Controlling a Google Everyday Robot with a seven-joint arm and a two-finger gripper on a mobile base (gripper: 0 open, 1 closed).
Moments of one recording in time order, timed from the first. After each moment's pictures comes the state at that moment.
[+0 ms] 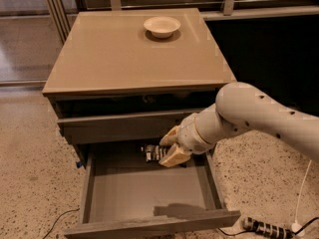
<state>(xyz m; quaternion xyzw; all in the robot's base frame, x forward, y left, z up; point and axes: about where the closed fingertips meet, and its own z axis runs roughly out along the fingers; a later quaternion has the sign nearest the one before) 0.486 -0.026 0.713 -0.66 0.67 0.18 0.28</state>
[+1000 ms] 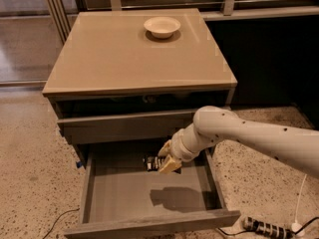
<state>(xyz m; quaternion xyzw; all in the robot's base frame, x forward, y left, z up) 0.537 -0.018 0.583 -0.67 0.68 0.17 0.24</state>
